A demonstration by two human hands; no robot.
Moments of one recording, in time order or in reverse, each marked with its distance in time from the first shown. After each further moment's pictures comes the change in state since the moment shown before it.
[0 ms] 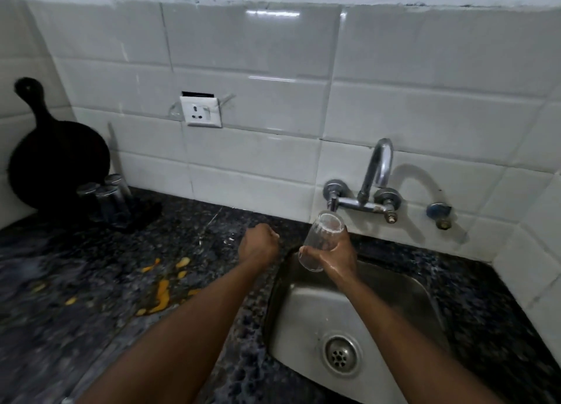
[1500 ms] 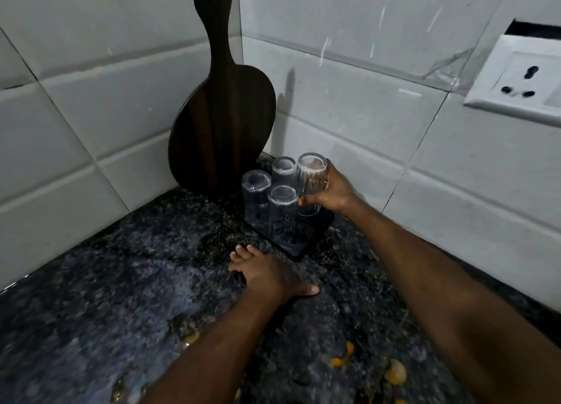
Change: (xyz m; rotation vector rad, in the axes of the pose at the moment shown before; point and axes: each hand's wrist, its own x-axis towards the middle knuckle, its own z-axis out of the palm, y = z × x) left_hand 0.228 -0.330 -0.210 0.670 -0.466 -0.642; right_hand 0.180 -0.135 0.579 -0.185 -0.792 -0.212
